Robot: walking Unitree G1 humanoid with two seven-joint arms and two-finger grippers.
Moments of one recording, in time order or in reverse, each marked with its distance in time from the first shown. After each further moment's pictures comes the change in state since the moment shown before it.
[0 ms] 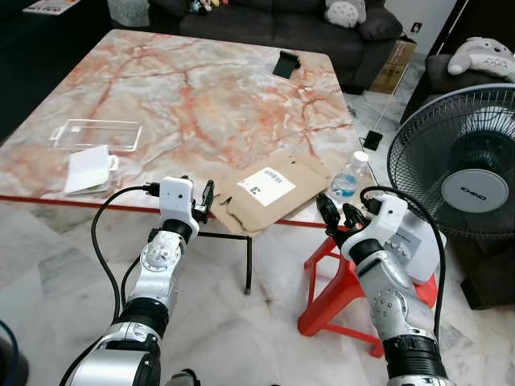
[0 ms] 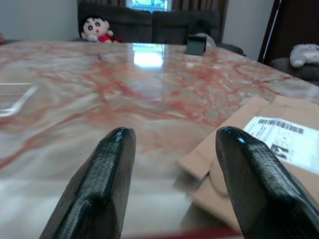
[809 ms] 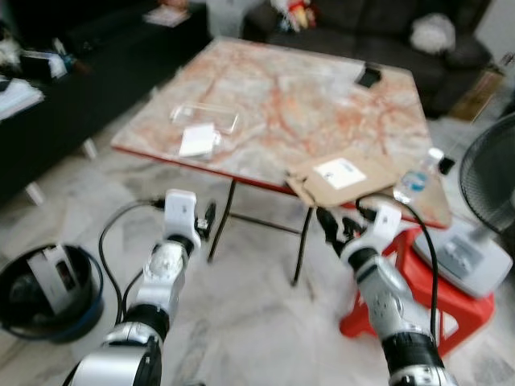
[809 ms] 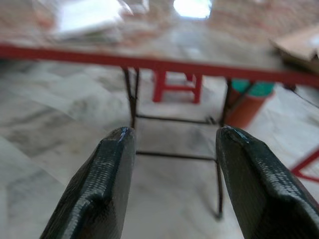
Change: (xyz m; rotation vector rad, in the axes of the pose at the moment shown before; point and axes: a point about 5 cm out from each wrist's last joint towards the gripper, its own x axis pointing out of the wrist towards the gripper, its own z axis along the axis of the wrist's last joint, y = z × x) left arm -0.014 -0.008 -0.041 -0.054 0.240 -0.030; right arm 0.003 -0.027 -0.023 0.034 0.102 -0.107
